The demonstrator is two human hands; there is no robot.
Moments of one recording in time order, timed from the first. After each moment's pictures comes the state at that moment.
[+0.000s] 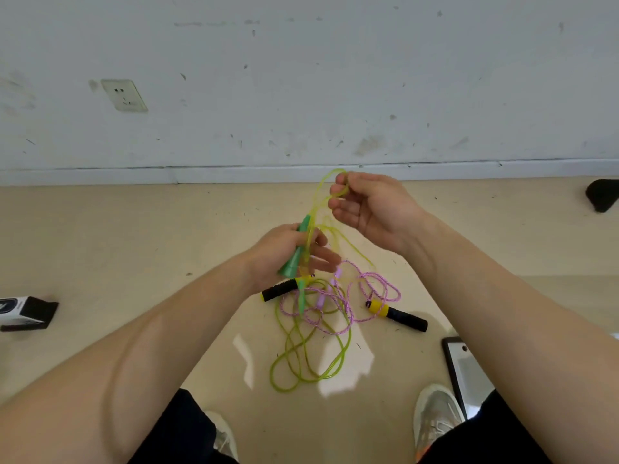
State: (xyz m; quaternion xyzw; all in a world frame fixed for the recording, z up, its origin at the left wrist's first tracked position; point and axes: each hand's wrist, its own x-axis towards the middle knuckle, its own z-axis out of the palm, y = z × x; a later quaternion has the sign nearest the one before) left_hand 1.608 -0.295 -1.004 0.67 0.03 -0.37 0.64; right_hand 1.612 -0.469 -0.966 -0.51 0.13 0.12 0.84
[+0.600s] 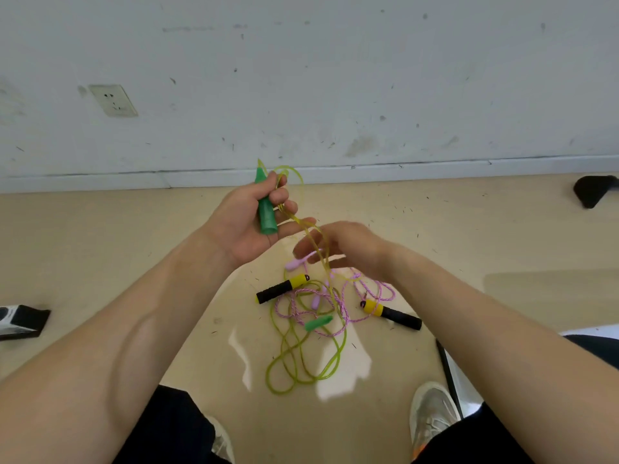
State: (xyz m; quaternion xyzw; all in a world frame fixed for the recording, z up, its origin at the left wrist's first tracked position) left_hand 1.627 -0.287 -0.959 0.46 0.09 -0.29 0.83; right_hand 1.587 -0.462 -1.000 -0.74 0.04 0.28 0.60
